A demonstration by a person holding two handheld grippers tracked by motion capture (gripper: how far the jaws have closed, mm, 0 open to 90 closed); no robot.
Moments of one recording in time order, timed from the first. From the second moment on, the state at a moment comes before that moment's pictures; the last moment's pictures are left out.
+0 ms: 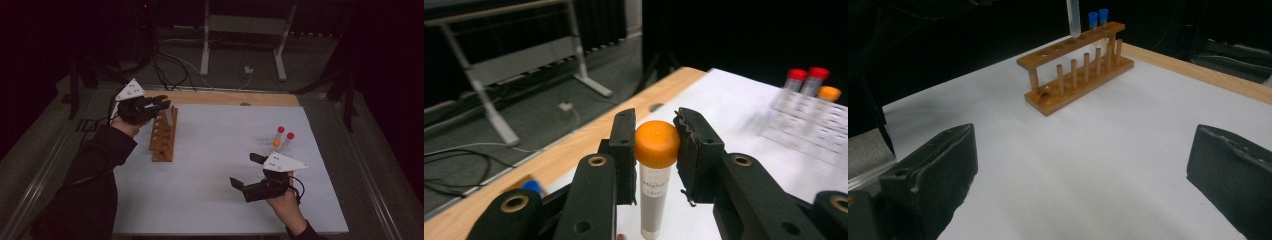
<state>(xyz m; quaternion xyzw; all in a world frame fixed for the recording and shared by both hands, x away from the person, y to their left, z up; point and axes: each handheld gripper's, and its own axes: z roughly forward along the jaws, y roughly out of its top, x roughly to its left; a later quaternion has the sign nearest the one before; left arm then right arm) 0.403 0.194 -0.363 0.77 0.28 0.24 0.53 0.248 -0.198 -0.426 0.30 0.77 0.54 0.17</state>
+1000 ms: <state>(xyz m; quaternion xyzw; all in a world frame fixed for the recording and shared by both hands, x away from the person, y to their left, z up) 0.450 0.219 -0.405 0.74 0.38 0.27 0.49 0.248 -0.202 -0.427 0.30 0.77 0.54 0.17</state>
